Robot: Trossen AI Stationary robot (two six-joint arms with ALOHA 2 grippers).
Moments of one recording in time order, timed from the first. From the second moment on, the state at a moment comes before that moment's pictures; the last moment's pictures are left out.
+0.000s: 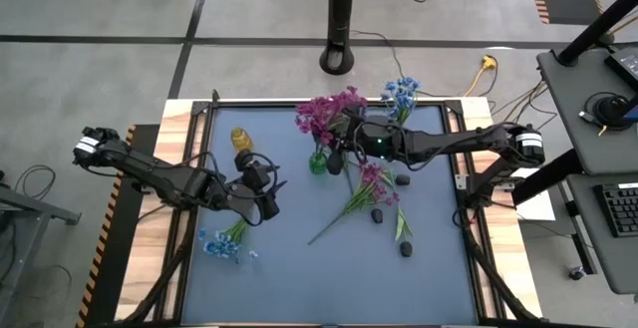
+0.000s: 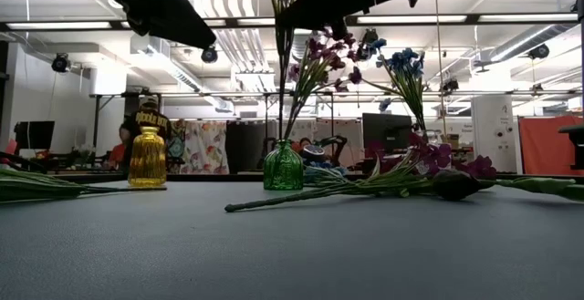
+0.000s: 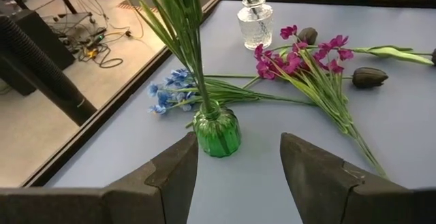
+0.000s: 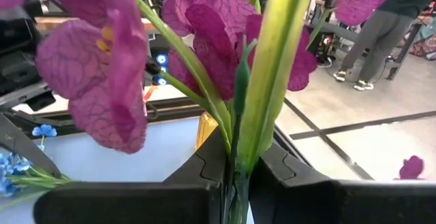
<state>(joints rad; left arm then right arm) -0.33 1.14 0.78 -0.32 -0.80 -0.35 -0.14 1.57 1.09 0.33 0.18 -0.05</state>
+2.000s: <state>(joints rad) -0.33 1.14 0.78 -0.32 -0.81 -0.35 -0.16 1.54 1.09 0.09 0.19 0.03</state>
